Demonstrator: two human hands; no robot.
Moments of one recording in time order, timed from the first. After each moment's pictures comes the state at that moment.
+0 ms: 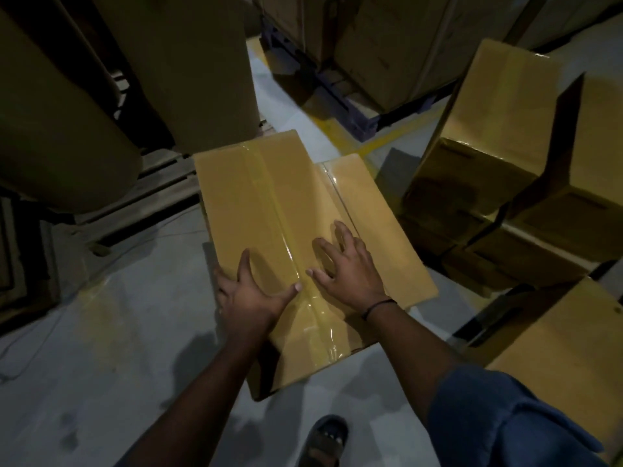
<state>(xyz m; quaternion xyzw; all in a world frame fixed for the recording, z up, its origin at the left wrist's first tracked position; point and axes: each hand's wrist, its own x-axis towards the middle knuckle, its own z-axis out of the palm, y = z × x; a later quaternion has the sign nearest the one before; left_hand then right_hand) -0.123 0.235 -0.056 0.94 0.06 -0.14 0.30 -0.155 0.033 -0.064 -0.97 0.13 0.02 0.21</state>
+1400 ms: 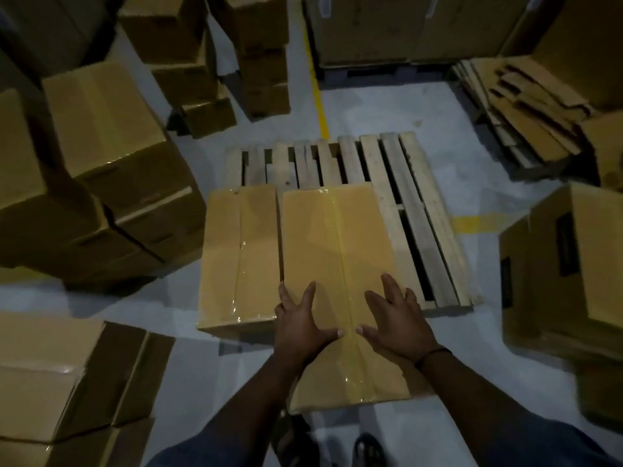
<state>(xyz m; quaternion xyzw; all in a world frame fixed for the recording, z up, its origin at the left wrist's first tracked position) -0.758 -0.131 -0.044 0.72 -0.60 -0.35 0.07 -0.986 -0.145 -0.048 -0.70 0.65 0.06 0.28</state>
